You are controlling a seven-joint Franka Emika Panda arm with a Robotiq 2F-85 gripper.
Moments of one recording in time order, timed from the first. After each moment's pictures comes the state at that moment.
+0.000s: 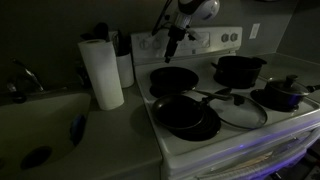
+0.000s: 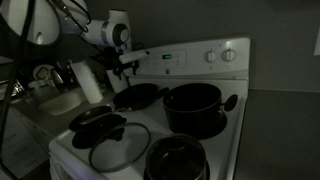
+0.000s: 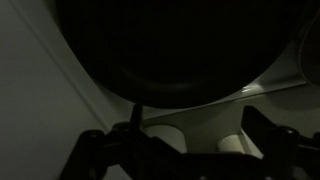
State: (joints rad) arm 0.06 0.65 0.24 -1.23 0.16 2.10 -0.92
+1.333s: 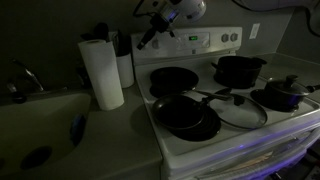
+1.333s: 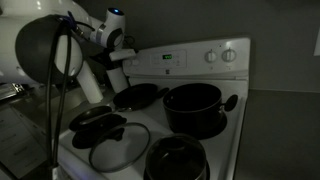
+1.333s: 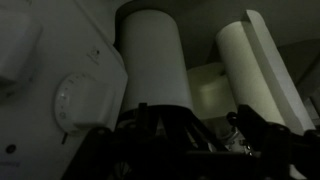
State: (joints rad) arm 0.07 0.82 0.40 -0.96 0.34 2.26 -0.92
